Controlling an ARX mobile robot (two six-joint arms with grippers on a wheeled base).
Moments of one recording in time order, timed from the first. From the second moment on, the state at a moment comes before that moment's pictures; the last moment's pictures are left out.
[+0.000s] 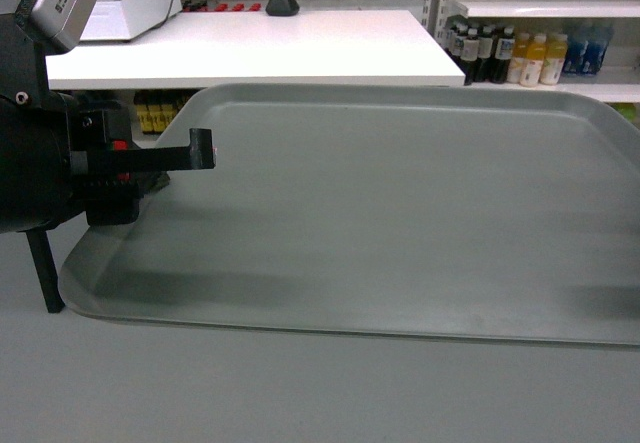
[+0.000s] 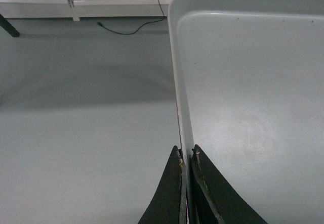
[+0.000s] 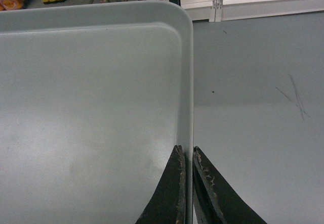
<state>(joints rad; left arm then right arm) -0.33 1.43 0.64 0.32 -0.17 -0.19 0.12 1.37 0.54 0.39 0.02 0.15</state>
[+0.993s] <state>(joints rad) -0.33 1.43 0.64 0.32 -0.18 -0.19 0.13 1.37 0.54 0.39 0.03 0.15</state>
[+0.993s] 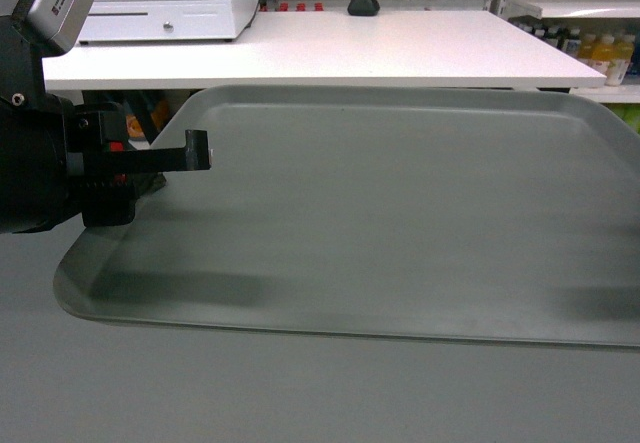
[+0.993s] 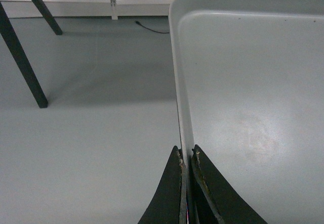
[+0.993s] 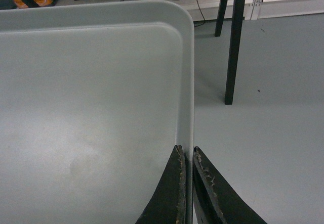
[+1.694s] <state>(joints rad) -0.33 1.43 0.64 0.32 -0.17 -0.19 0.12 1.37 0.54 0.39 0.03 0.15</state>
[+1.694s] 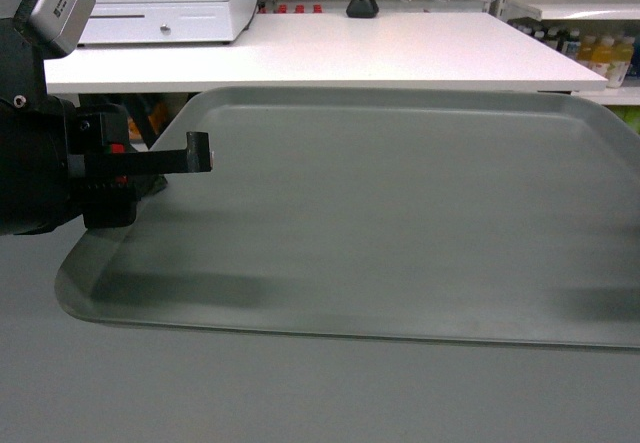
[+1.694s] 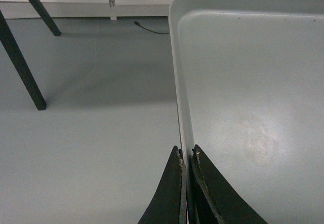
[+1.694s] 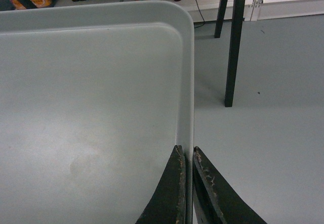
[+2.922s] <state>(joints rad) -0.33 1.43 0.64 0.32 -0.17 -0.19 0.12 1.37 0.54 0.39 0.03 0.15</state>
